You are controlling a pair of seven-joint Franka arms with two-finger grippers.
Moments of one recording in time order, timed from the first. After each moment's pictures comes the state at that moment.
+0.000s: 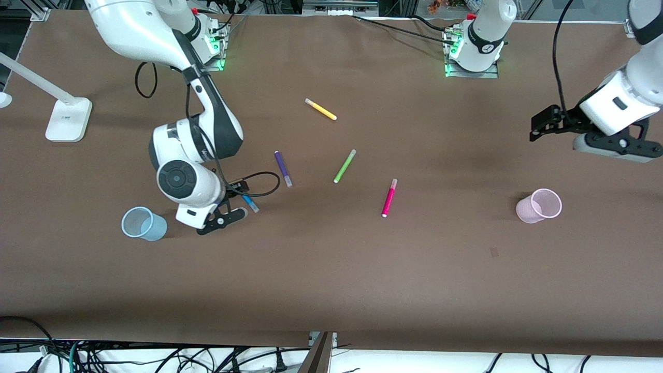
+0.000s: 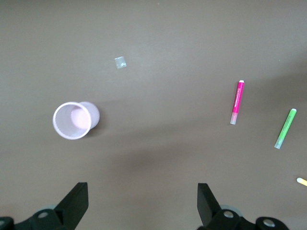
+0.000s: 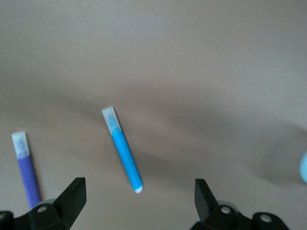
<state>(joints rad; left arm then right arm) 0.03 0.06 -0.12 -1.66 -0.05 1.67 0.08 0.41 0.63 -0.05 -1.55 0.02 2.02 -0.10</state>
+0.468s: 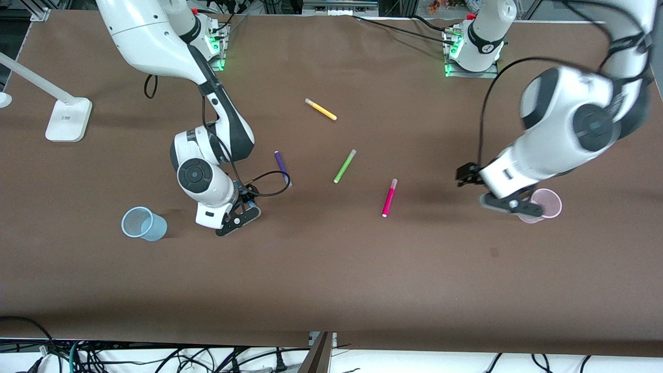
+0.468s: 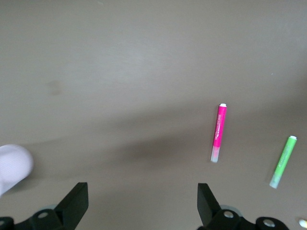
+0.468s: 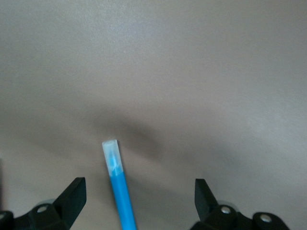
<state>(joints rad) -0.08 0.36 -0.21 -1.67 -0.03 1.96 -0.05 0.42 0.66 -0.04 -1.68 0.02 2.30 -0.19</state>
